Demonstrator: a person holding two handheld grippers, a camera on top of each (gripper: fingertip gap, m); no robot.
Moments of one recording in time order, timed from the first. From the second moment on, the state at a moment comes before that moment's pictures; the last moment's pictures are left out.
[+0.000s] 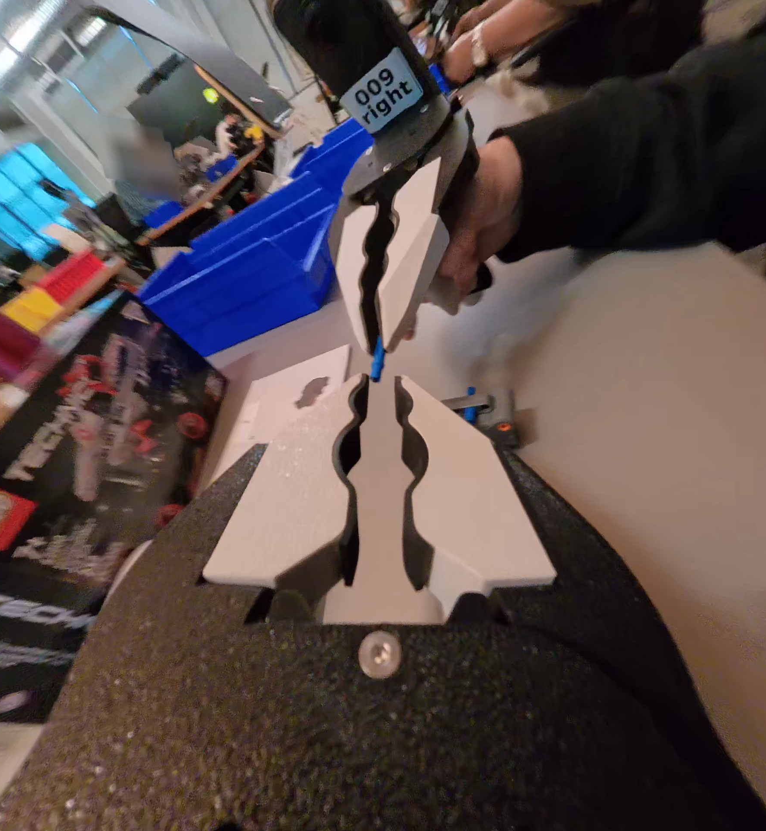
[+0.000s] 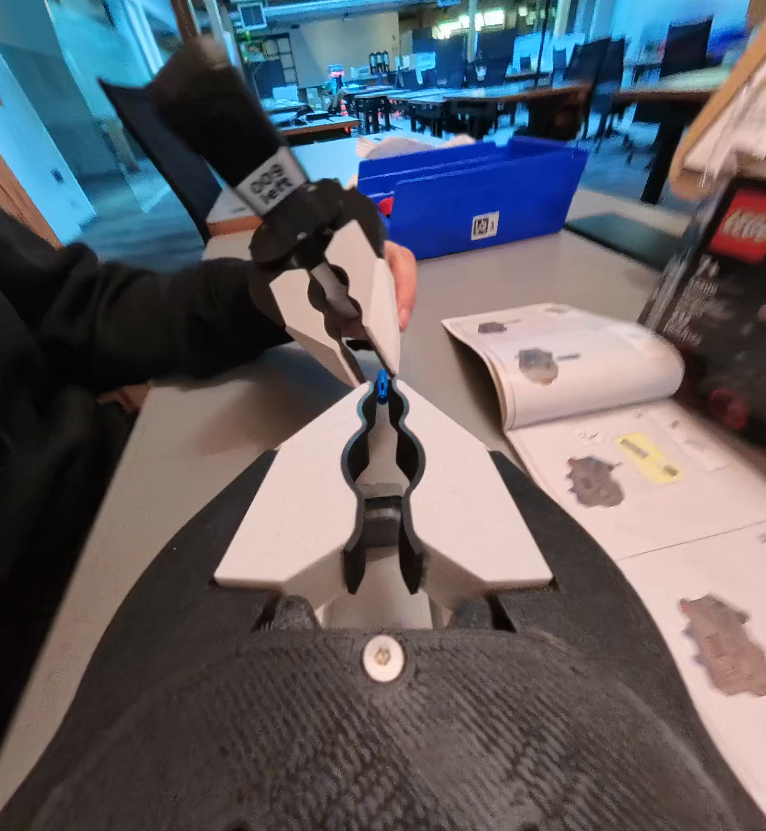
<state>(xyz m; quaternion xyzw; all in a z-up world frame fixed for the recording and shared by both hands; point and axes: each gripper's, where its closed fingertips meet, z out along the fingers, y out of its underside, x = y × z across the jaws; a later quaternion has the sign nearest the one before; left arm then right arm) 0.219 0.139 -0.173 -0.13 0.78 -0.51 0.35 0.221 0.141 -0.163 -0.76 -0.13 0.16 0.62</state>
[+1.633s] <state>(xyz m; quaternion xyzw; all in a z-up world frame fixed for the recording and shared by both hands) 0.214 0.139 -0.229 -0.16 0.84 -0.46 0.23 0.205 0.126 -0.252 -0.86 -0.25 0.09 0.44</state>
